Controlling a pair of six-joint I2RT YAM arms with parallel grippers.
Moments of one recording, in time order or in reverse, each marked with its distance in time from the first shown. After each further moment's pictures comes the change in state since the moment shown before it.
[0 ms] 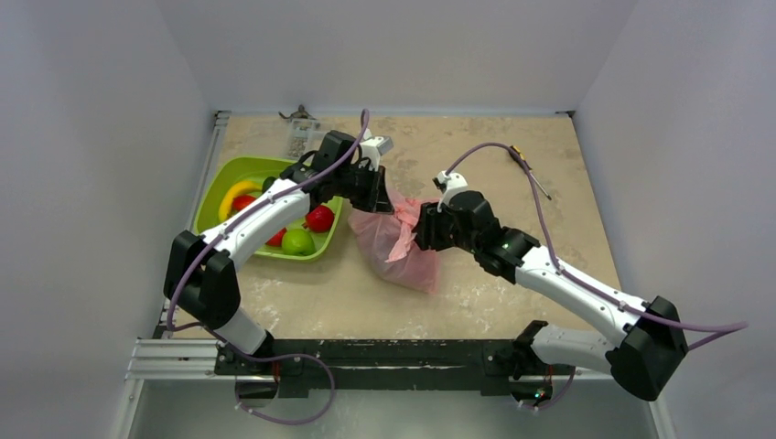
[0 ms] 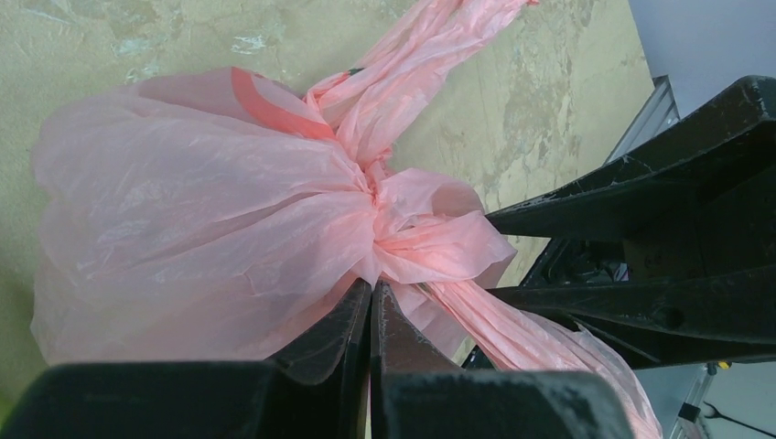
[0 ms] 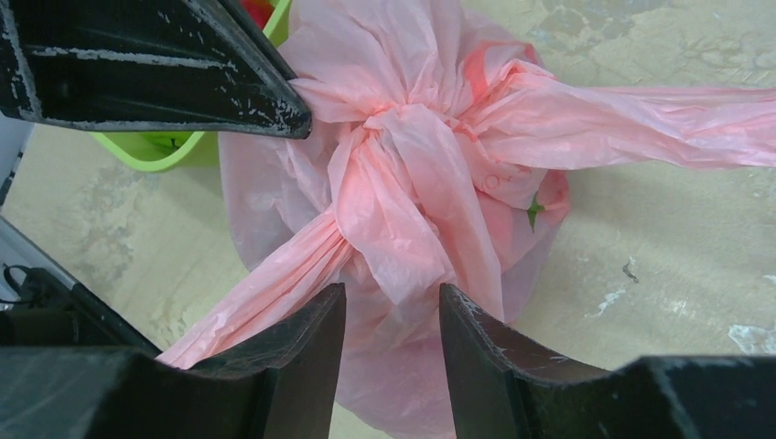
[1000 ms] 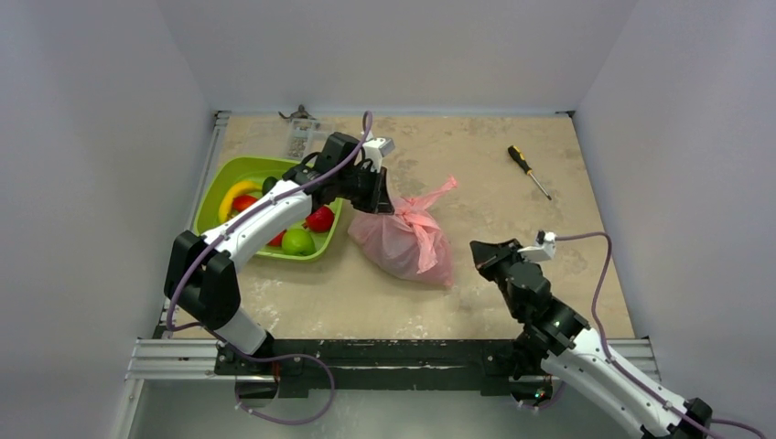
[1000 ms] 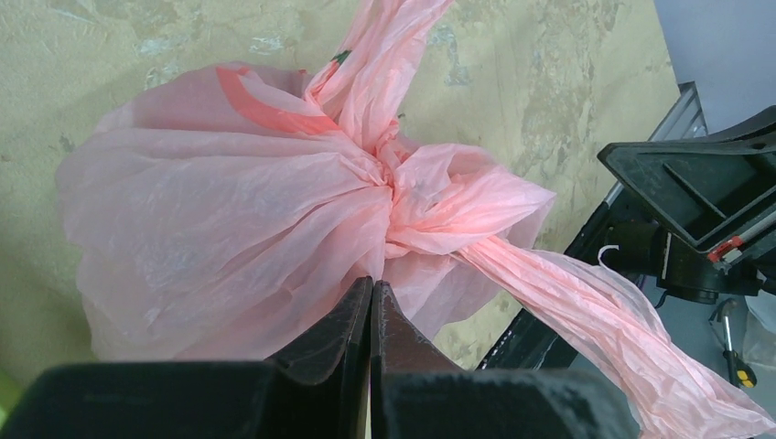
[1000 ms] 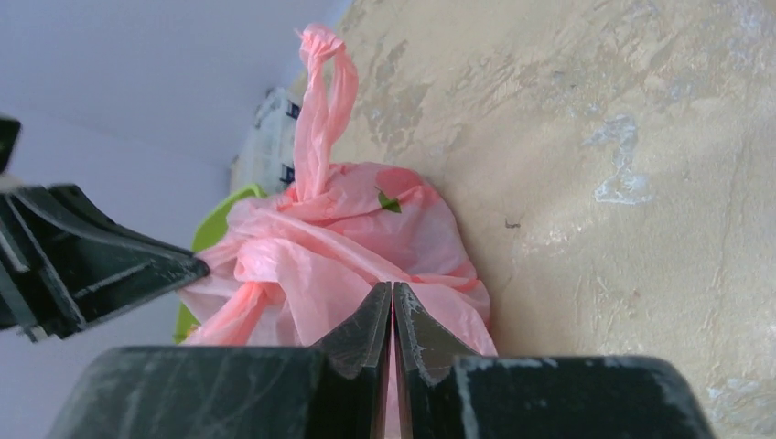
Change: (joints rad) left arm -0.018 0.000 -0.002 -0.003 -0.064 0.005; right arm 0.001 -0.792 -0.579 0.066 0.544 0.703
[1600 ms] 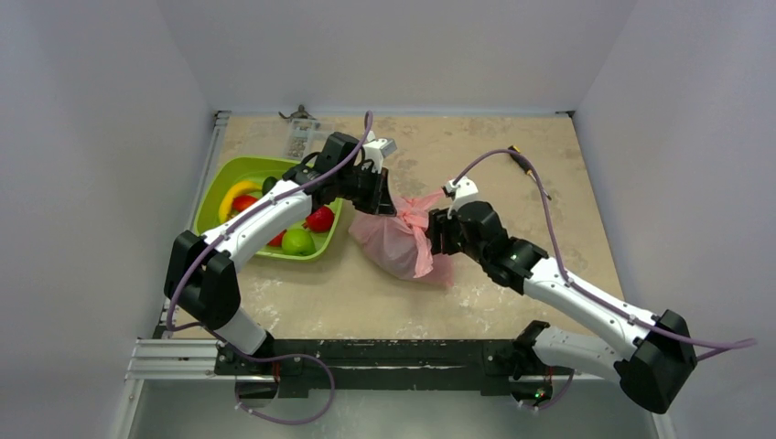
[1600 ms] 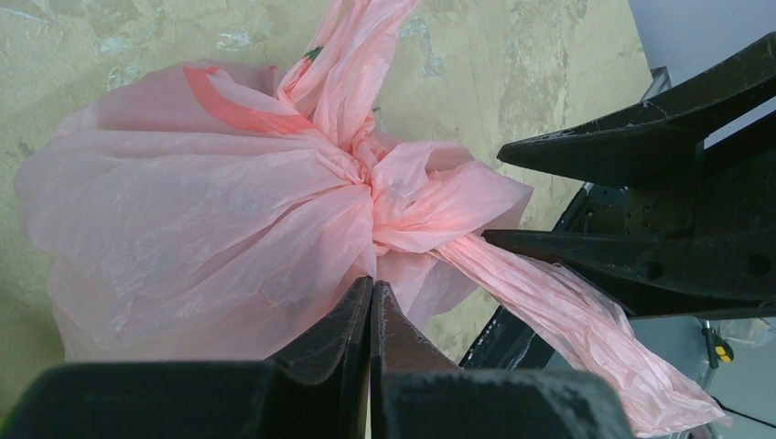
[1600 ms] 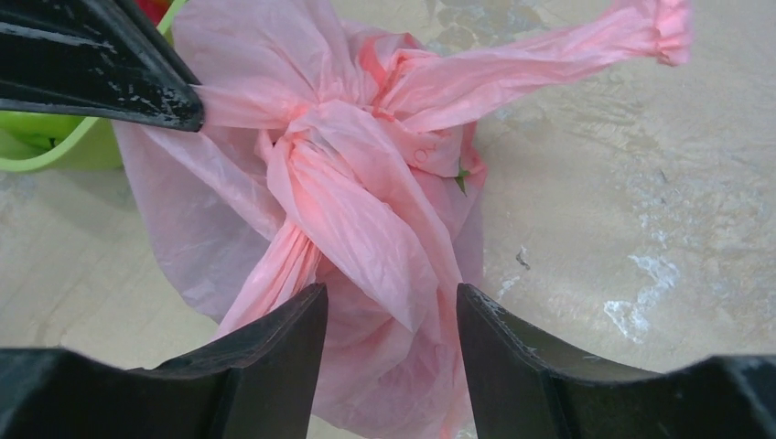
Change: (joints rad) left arm 0.000 0.000 0.000 0.005 0.063 0.001; right arm 0.000 0.702 0.491 -0.065 -0.364 -0.803
